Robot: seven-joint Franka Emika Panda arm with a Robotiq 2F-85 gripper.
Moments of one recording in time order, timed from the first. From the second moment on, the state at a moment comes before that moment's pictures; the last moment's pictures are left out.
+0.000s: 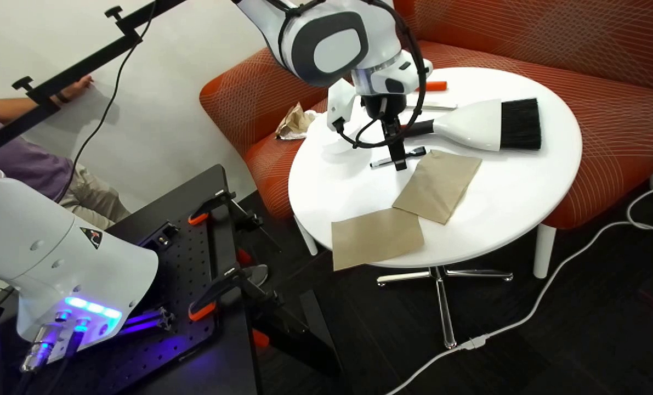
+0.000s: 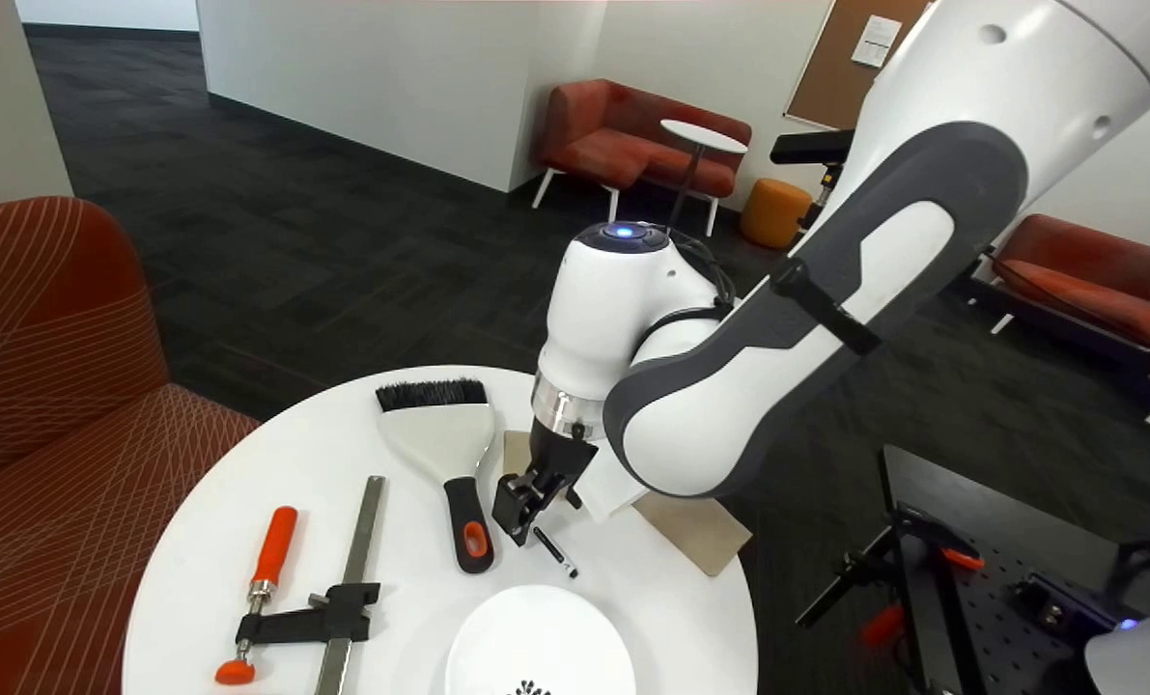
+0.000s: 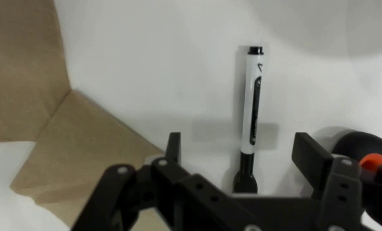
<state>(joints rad) 0.15 0.78 -0.08 -2.02 0.07 2.79 0.44</state>
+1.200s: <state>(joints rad) 0.16 0.77 -0.09 -2.01 0.13 2.76 0.44</state>
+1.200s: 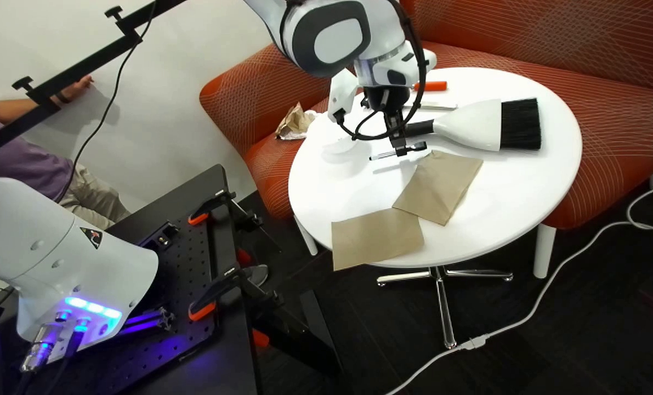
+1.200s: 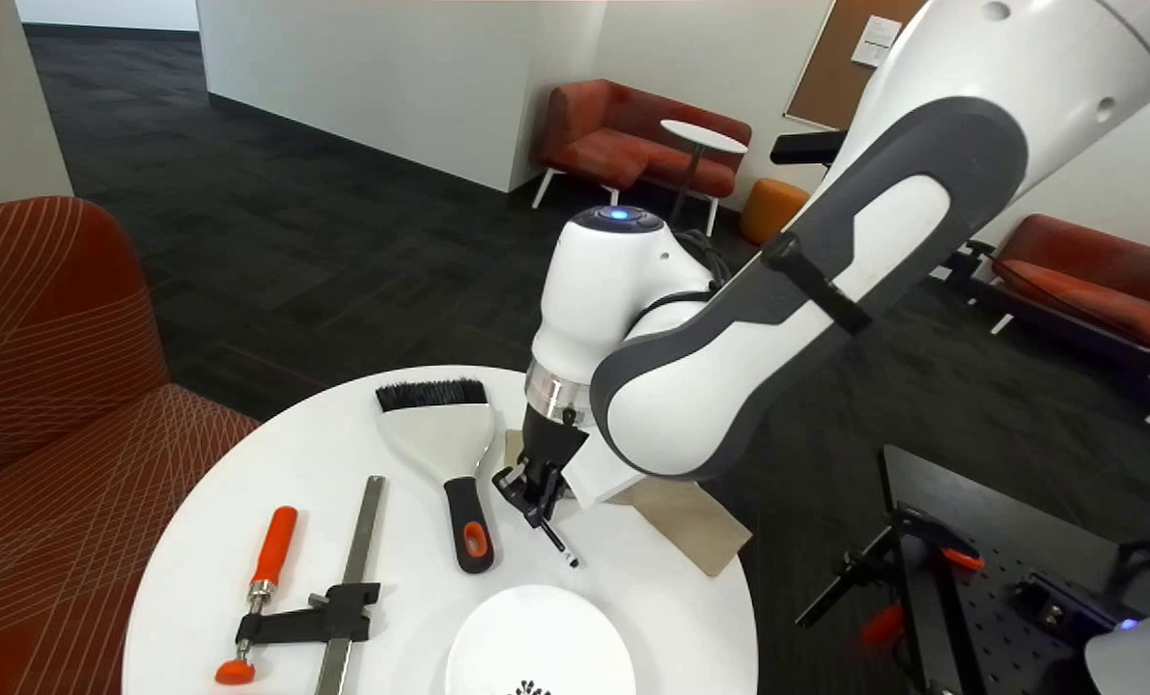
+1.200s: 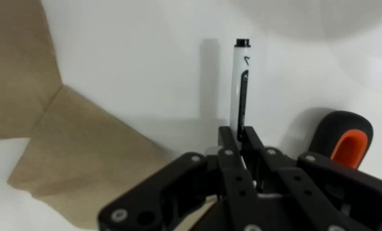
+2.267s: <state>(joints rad) 0.26 0.38 -0.04 -2.33 -0.05 2.94 0.31</state>
